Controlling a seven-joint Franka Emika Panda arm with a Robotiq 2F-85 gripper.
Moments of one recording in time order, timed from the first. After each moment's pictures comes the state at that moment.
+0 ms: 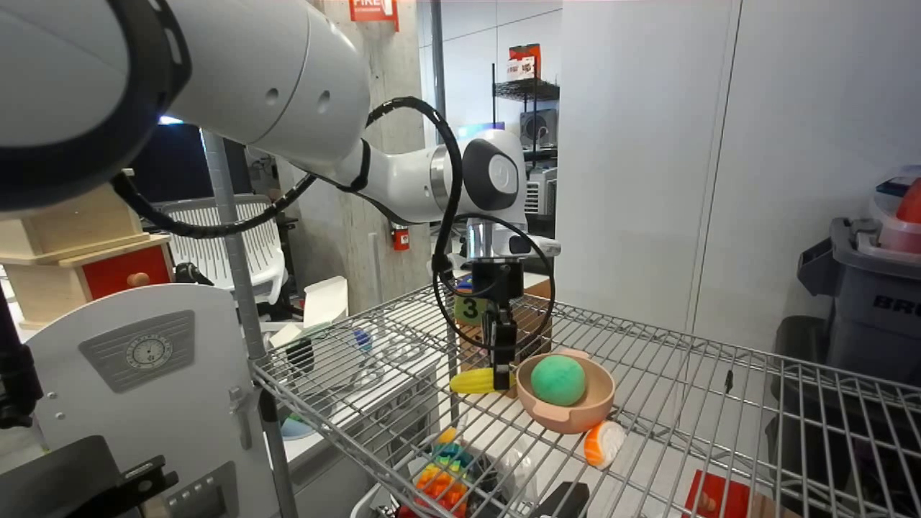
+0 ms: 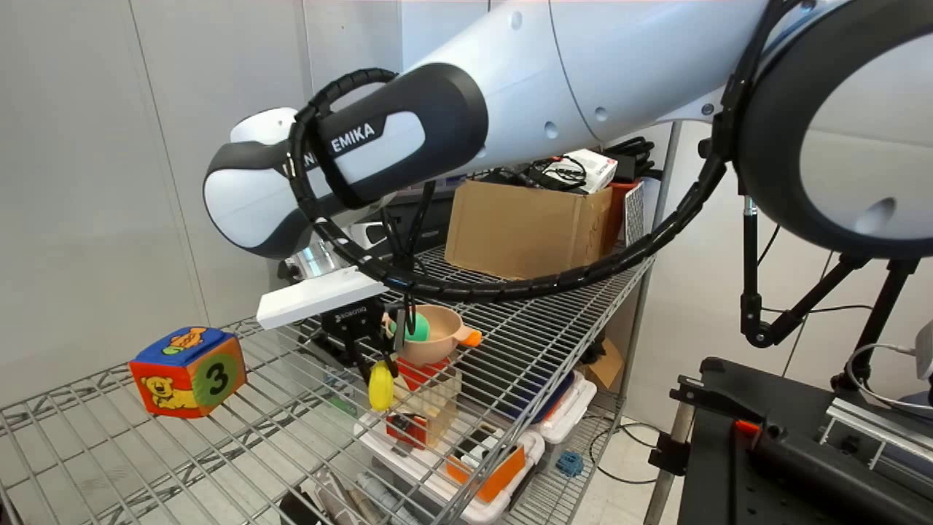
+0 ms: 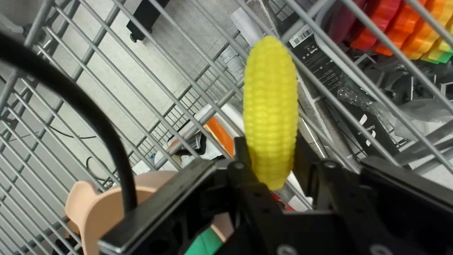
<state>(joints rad) 0.14 1.48 -0.12 -0.47 -0.06 1.68 0.91</state>
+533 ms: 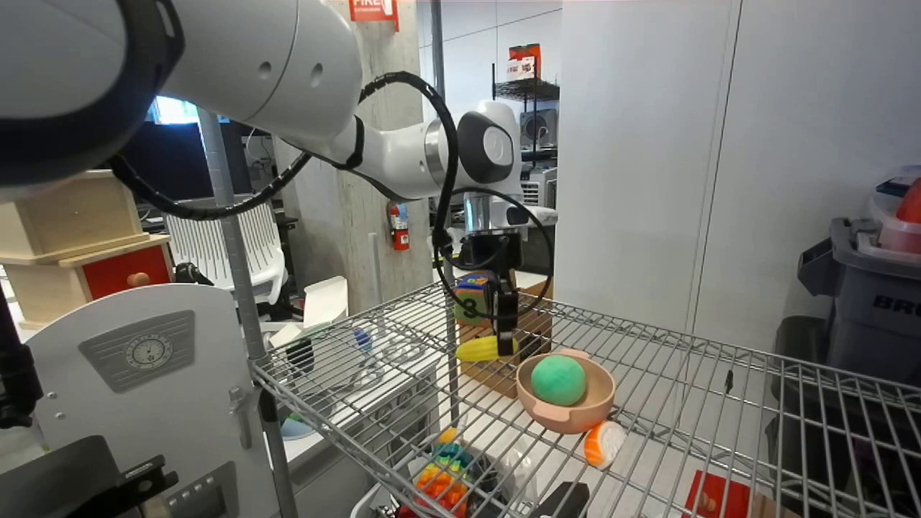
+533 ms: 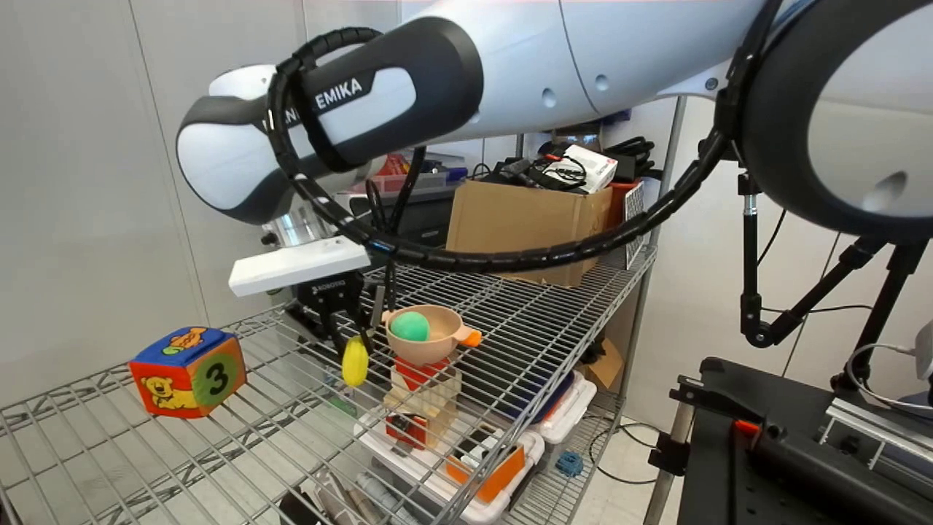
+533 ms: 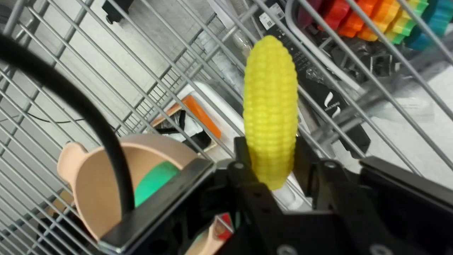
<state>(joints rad) 0.15 1.45 -0.12 -0.44 -0.06 1.72 0.91</state>
